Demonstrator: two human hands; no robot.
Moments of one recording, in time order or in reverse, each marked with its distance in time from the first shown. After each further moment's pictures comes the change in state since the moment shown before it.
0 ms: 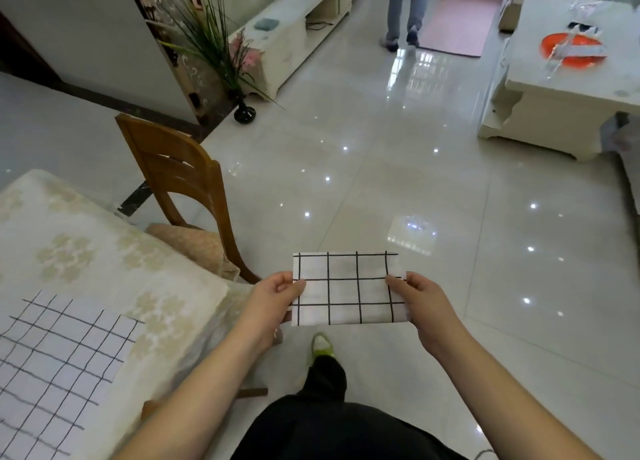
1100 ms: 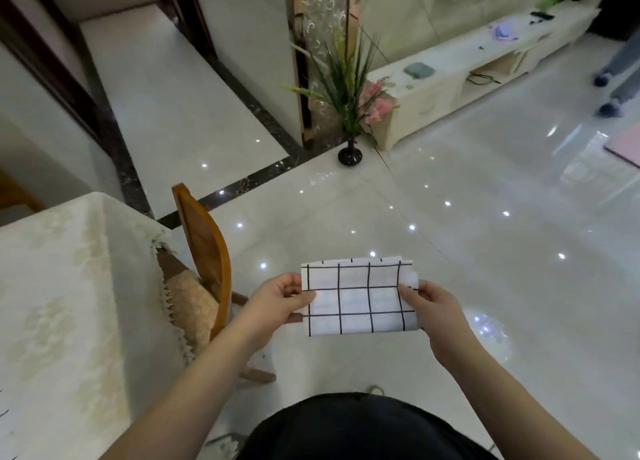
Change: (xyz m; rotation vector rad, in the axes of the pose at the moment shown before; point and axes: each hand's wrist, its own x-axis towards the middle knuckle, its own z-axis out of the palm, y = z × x) left_hand 0.400 0.250 -0.082 -0.169 0.278 -0.065; right_hand 0.482 -0.292 0.196 -0.315 -0.387 -0.055
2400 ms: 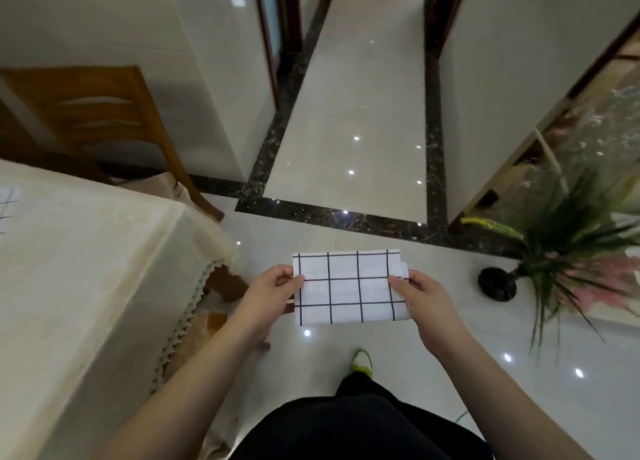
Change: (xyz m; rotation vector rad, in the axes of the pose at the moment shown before) left_hand 0.346 0.166 -0.254 -0.531 0.777 -0.104; right_hand 0.479 -0.254 0.380 -0.402 -0.695 -0.041
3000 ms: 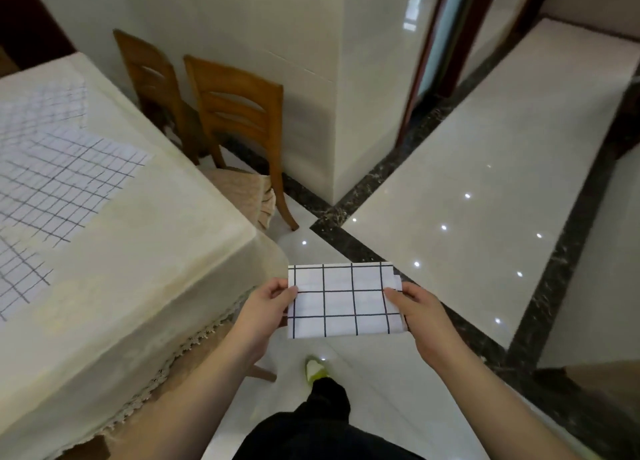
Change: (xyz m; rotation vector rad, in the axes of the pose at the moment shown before) left_hand 0.100 0.058 -0.061 -0.362 0.485 0.004; right_hand 0.199 -0.121 0.130 -0.243 -0.508 0.015
